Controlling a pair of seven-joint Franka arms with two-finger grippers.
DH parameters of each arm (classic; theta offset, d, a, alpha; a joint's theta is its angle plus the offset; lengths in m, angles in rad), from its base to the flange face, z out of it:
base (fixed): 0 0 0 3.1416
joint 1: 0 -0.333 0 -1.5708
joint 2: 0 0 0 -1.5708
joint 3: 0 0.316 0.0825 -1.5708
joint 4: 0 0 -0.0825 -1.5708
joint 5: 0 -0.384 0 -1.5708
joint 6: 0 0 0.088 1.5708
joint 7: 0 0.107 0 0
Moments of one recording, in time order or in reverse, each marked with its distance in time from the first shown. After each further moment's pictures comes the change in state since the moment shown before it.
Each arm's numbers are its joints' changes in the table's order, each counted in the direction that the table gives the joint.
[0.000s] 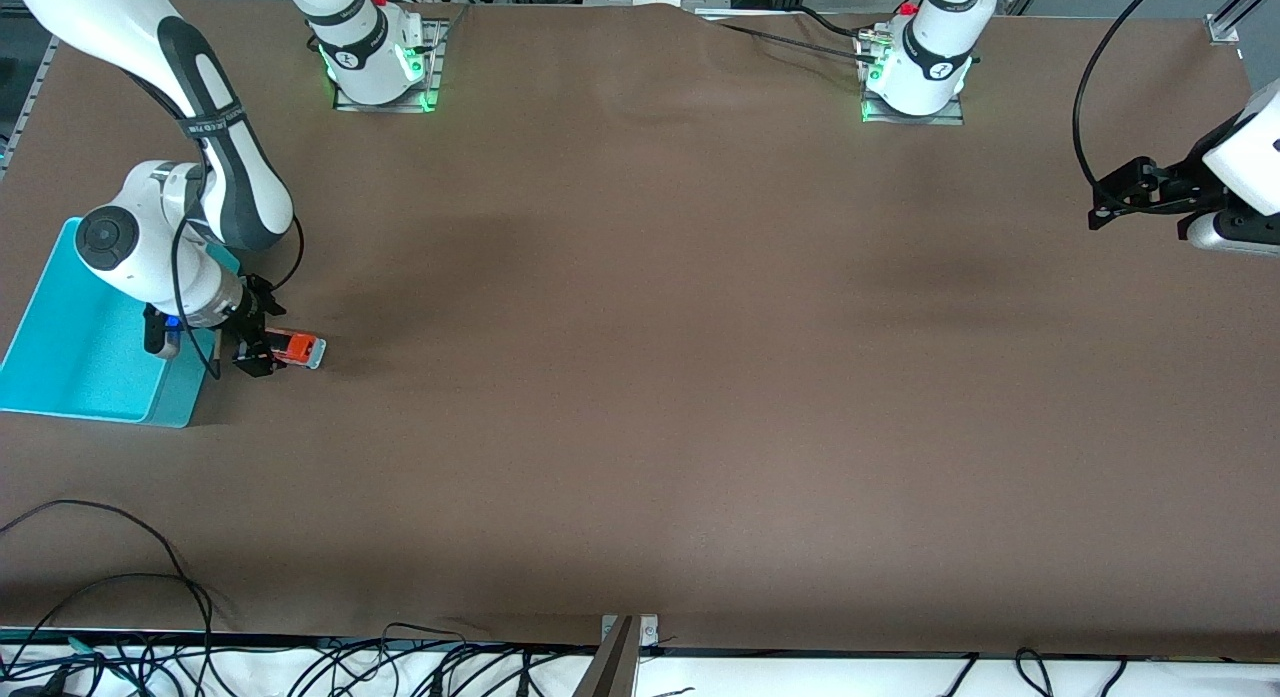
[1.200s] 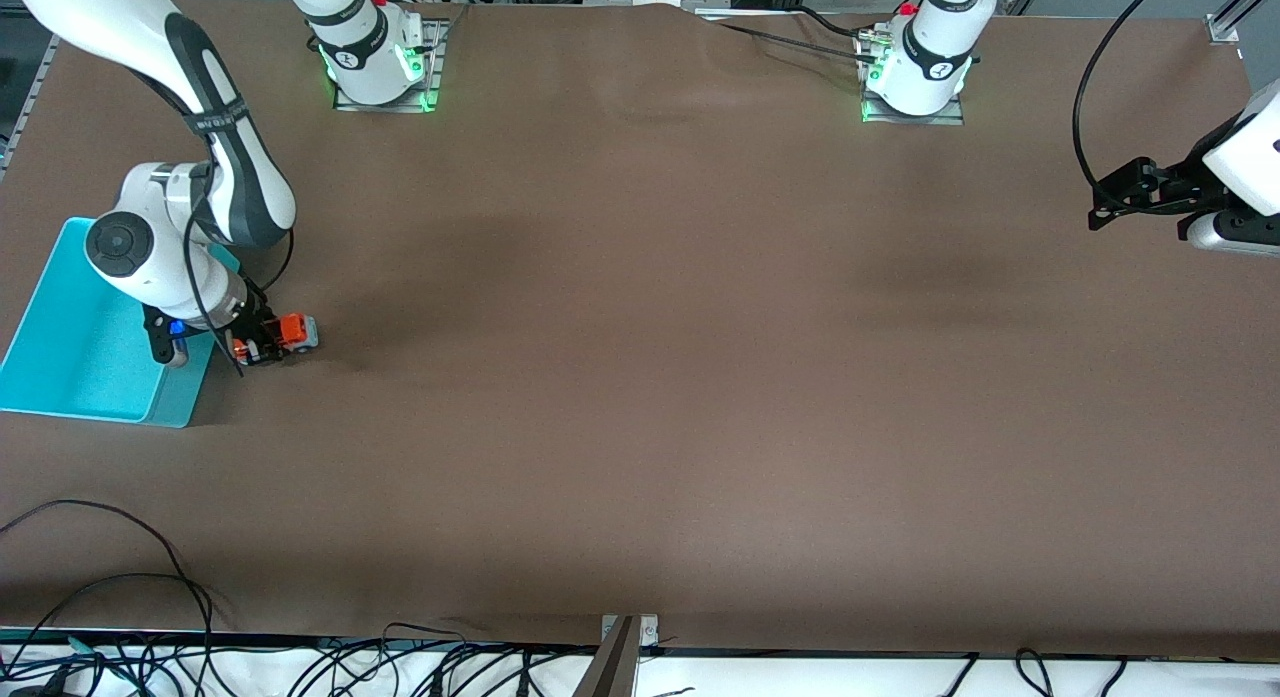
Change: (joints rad) left arm 0.000 -0.001 0.000 -0.001 0.000 0.000 0.000; right arm 0.005 0.026 0.024 -0.027 0.123 -0.098 -0.122
